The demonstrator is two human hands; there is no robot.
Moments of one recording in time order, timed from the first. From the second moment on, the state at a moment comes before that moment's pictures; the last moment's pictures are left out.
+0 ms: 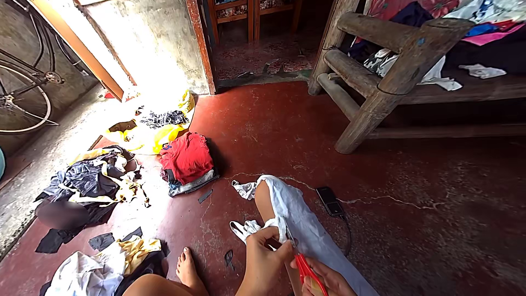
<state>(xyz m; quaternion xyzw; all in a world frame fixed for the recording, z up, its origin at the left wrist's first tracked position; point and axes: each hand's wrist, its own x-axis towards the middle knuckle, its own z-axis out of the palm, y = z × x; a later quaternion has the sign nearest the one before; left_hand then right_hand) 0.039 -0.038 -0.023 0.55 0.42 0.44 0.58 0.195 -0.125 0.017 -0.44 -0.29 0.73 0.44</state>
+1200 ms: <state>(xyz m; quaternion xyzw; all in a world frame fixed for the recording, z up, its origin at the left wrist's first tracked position) 0.039 -0.036 -0.038 0.59 0.39 0.46 0.54 0.185 -0.113 0.012 -0.44 -0.29 0.71 0.46</state>
